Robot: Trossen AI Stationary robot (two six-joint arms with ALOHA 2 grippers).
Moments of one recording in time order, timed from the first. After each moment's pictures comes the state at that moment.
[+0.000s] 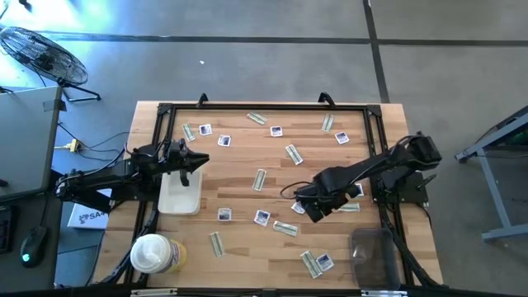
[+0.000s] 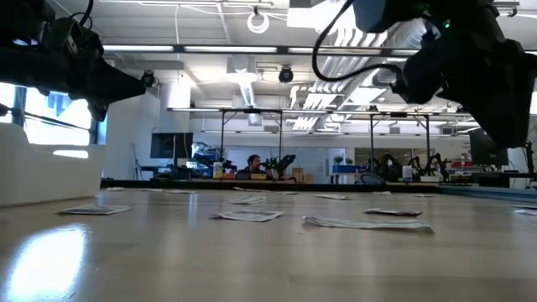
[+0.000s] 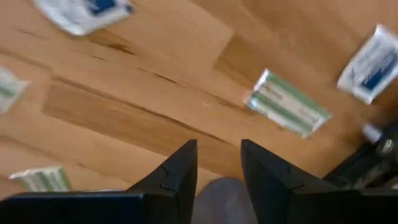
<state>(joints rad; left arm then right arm) 0.20 0.02 0.05 -0.06 -0.03 -0.32 0.25 1.67 1.14 -1.19 -0.22 1.30</state>
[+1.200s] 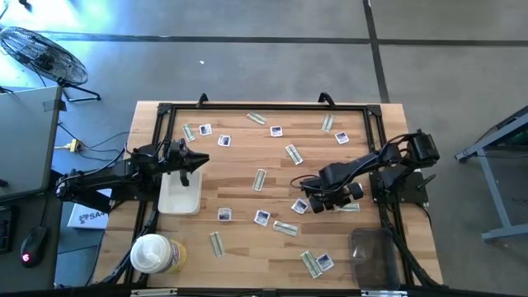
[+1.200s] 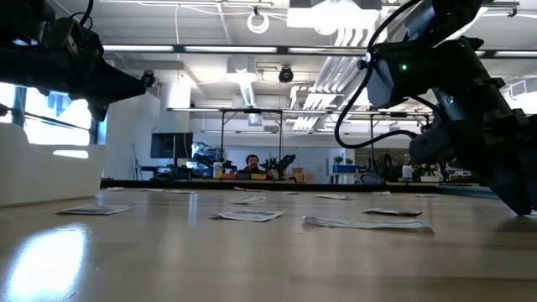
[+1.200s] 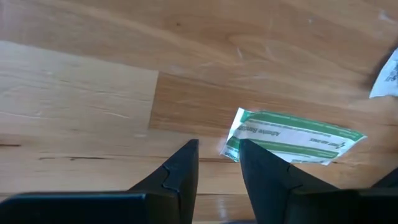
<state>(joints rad) 0.20 0.02 0.05 -0.06 -0.03 -0.32 0.12 1.68 0.83 -0.88 -0.33 1.41</state>
